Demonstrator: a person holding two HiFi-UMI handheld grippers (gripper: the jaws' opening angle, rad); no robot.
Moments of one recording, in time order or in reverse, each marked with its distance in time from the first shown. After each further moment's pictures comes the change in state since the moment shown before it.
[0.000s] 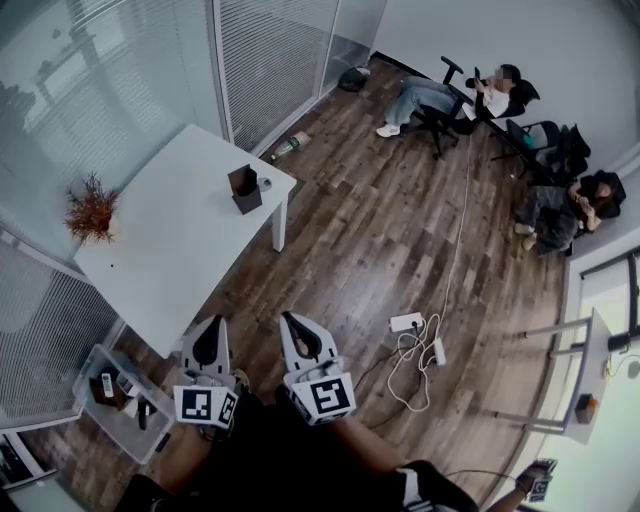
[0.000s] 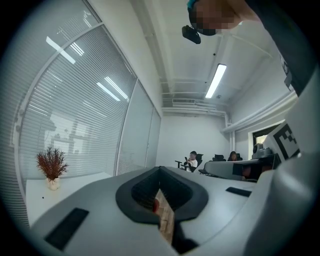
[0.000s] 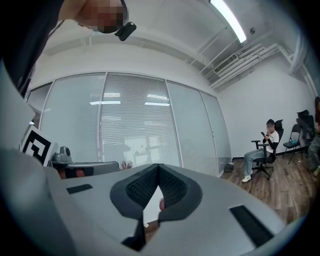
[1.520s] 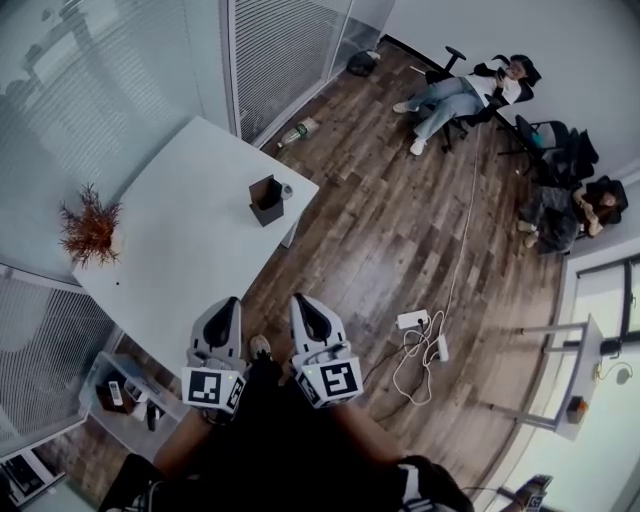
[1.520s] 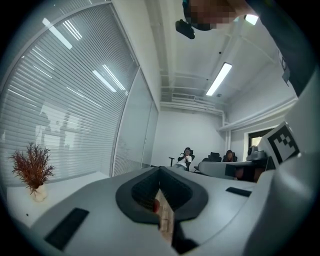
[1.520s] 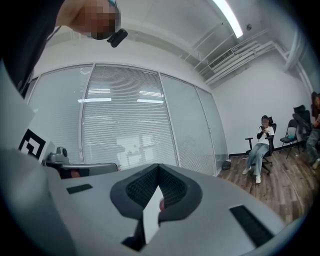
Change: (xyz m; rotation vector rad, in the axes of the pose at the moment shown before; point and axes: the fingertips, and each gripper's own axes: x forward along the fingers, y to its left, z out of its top) left arm 0.109 0.110 0.002 -0.018 0.057 -0.095; right arm 0.154 -0.013 -0.021 0.048 0.053 -0.073
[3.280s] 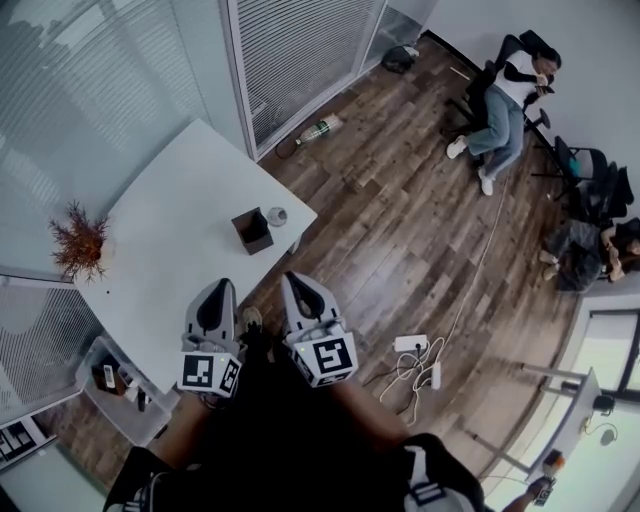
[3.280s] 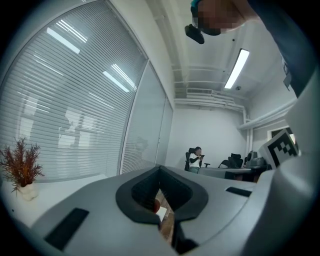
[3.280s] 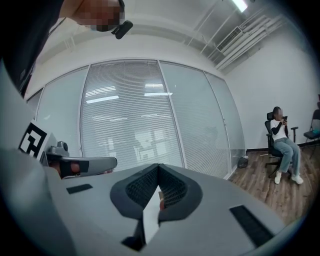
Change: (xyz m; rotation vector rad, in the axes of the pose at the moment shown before) left arm 0.178 0.021 0.018 -0.037 0.003 0.197; right arm 0.147 -0.134 0.029 -0.002 0.045 0.194
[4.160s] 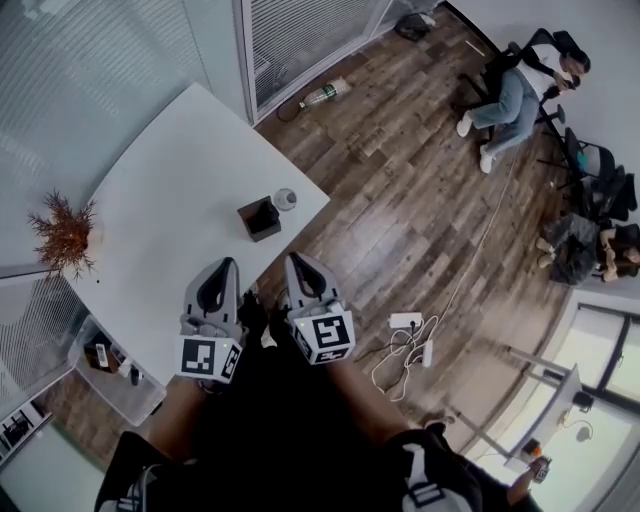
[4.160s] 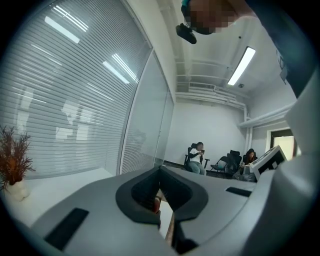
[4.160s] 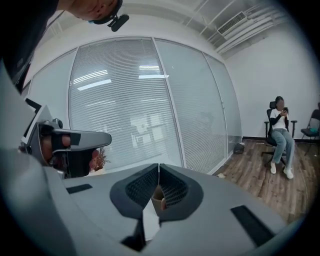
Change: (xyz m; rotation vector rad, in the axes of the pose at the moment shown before) left arm 0.055 0.054 -0.032 -0.021 0.072 -0.029; right arm 0.075 -0.025 -0.088 0.021 0.201 -0.042
